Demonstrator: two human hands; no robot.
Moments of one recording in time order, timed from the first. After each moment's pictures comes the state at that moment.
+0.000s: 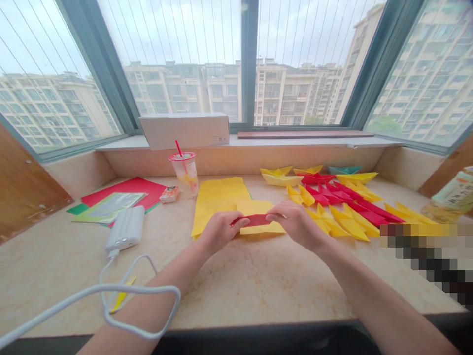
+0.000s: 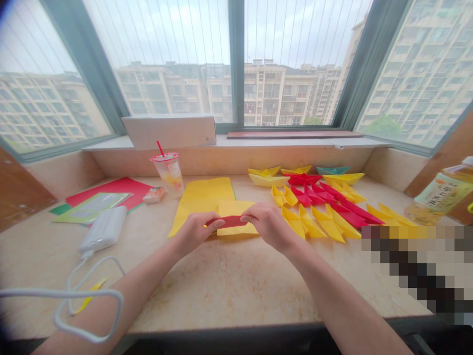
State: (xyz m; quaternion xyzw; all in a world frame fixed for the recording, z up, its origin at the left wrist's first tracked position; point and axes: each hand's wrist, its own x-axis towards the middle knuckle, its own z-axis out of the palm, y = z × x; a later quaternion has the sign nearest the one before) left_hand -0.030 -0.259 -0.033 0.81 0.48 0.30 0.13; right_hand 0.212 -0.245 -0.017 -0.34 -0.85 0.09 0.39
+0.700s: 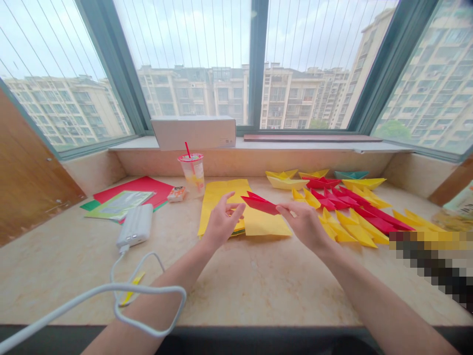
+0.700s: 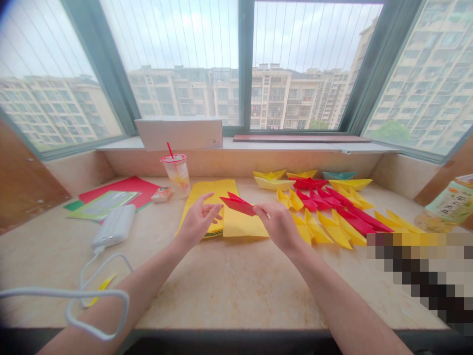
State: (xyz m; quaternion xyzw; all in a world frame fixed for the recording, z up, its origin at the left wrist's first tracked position) left_hand -0.025 -0.256 -0.030 0.59 0.51 0.52 0.34; right_hand 0.214 -0.232 -0.035 -0.41 -0.79 0.06 0.46
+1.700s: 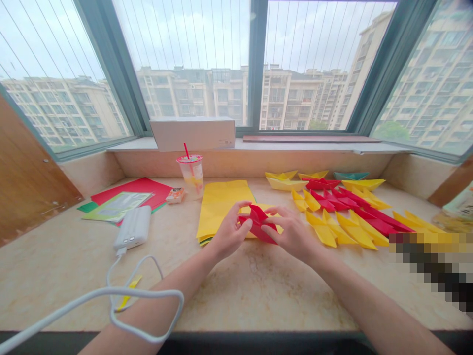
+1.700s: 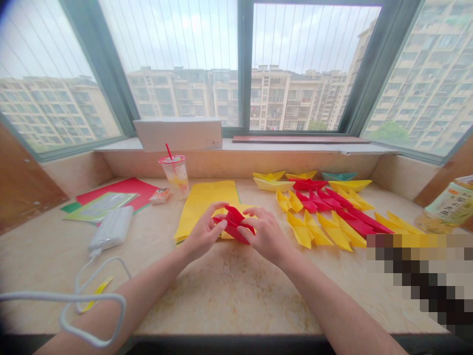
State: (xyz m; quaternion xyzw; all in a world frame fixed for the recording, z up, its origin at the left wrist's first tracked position) left_hand -0.006 -0.270 -0.031 0.63 0.39 0.50 0.44; right_hand 0.195 -0.250 -0.038 -0.37 -0.85 0.08 0.36
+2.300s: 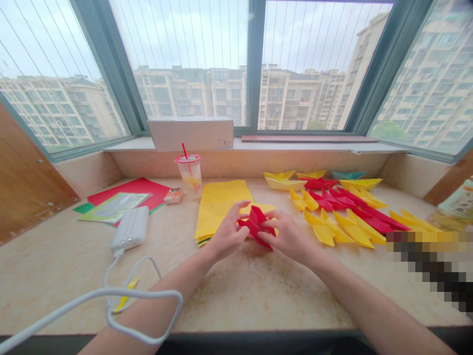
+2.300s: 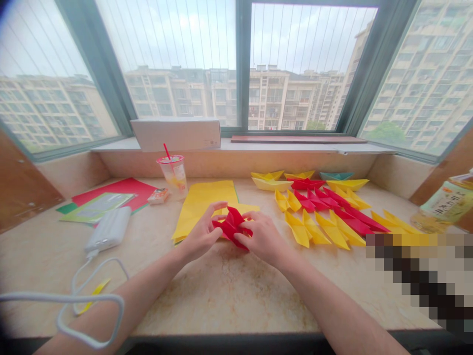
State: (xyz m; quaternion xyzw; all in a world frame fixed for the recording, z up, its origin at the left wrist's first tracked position) left_hand -0.008 -0.272 -0.032 0.64 0.39 0.48 0.46; right_hand 0.189 -0.255 -0.037 -0.38 -0.86 0.12 0.32
